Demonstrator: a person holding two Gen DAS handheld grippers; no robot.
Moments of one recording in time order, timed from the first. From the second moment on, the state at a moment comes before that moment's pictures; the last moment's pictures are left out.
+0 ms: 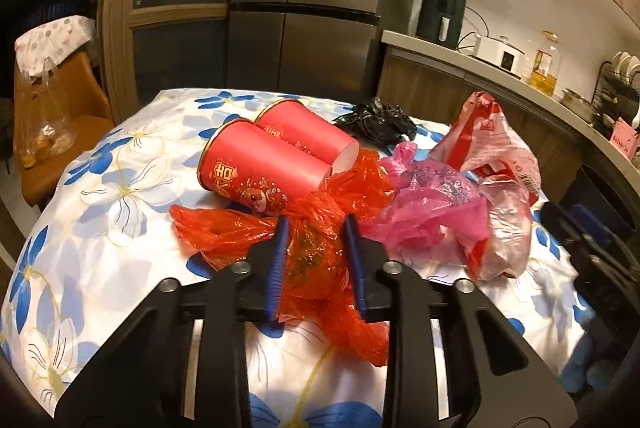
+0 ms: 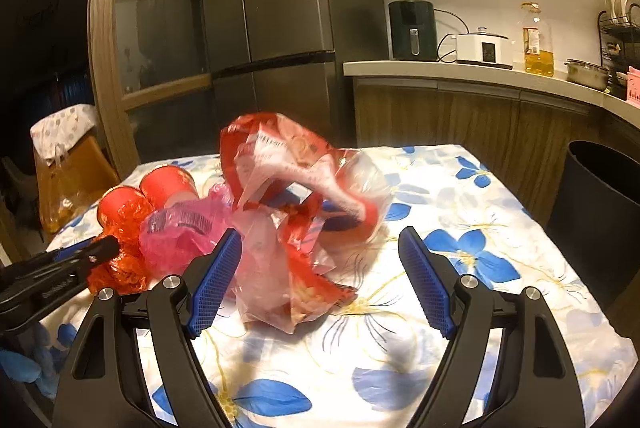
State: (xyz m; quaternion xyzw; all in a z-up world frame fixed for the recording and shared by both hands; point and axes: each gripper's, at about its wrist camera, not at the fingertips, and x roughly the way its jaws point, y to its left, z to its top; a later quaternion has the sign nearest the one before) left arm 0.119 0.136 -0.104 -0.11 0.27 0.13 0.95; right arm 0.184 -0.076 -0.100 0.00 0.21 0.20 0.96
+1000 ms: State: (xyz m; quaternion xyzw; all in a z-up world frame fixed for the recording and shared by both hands) left arm 0.070 0.112 -0.059 -0.12 0.21 0.11 0.96; right arm 0.171 -0.081 -0.107 -0.02 0.24 0.25 0.94
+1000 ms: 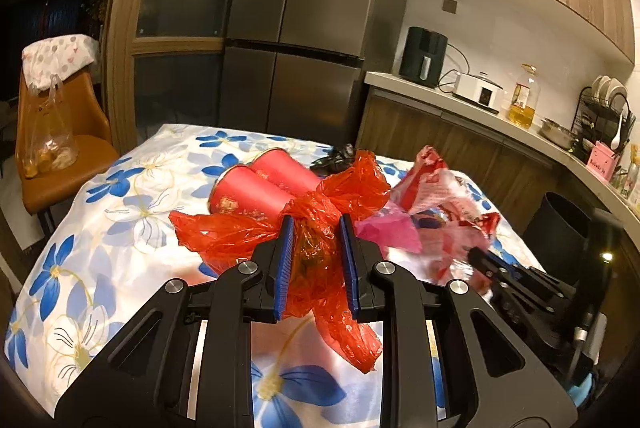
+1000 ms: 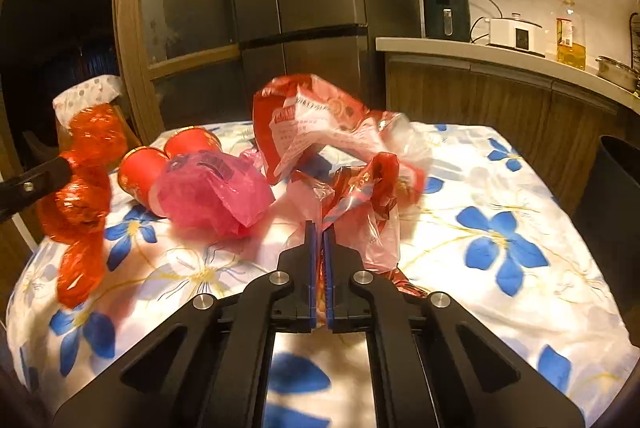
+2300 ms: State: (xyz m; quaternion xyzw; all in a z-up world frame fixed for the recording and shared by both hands) left arm 0.168 -0.118 -0.004 -0.02 0.16 -0.09 0.98; right arm 0.149 -0.293 -0.018 0.04 0.11 0.07 0.99
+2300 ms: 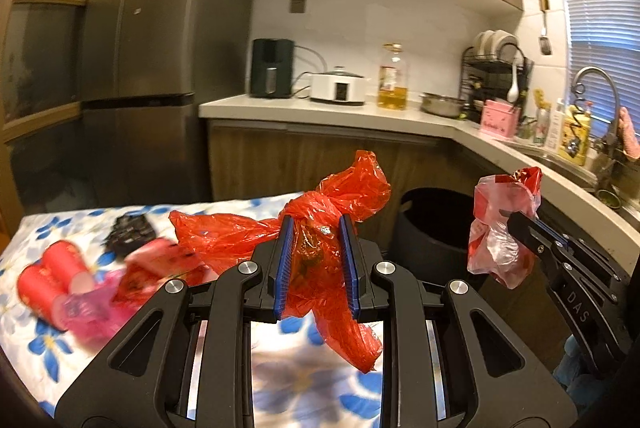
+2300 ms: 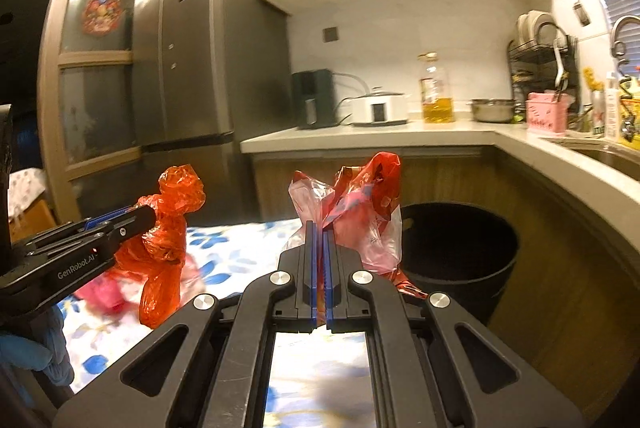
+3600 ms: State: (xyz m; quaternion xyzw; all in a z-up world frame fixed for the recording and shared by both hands) left arm 0.270 -0.273 0.010 0.00 0.15 -0.20 0.97; right arm 0.198 -0.390 -0.001 0.06 0.06 -0.03 1.00
